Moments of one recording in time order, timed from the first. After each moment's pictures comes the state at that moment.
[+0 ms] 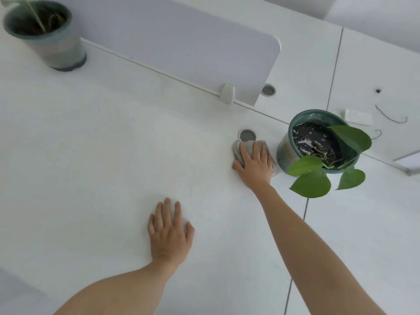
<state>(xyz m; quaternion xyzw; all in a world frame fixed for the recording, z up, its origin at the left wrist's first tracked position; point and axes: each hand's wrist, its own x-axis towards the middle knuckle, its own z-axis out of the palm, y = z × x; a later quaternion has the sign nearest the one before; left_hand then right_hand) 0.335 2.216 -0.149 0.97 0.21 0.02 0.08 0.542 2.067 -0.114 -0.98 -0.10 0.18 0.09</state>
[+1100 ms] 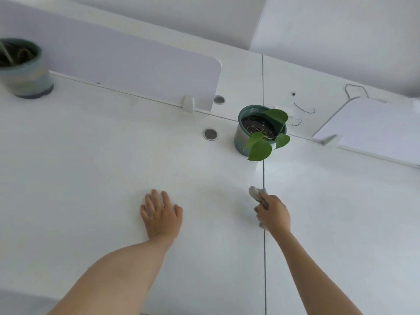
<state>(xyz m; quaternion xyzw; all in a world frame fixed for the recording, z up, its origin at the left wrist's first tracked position) 0.328 2.215 -0.122 0.96 0.19 -0.09 0.19 0.348 1.969 -0.049 -0.92 0.20 0.10 0.34</state>
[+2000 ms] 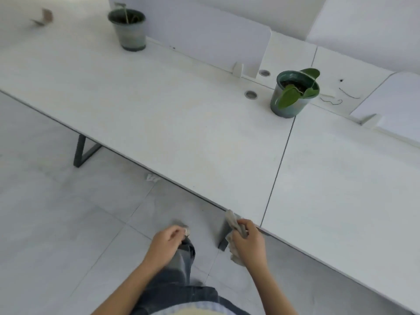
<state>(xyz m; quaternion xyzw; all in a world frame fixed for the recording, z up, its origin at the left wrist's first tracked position) -0.006 2.180 -0.100 0.78 0.27 -0.13 0.54 0.063 1.993 -0.073 -0.86 0.10 0.24 0.44</state>
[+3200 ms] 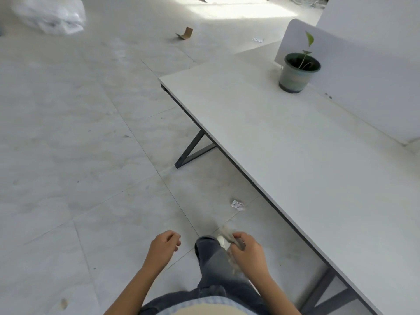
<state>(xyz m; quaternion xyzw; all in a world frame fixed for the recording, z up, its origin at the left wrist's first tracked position) -0.115 2.542 -0.111 0.65 0.52 0.01 0.55 0.027 2.388 -0.090 -0.87 -0.18 0.36 0.30</state>
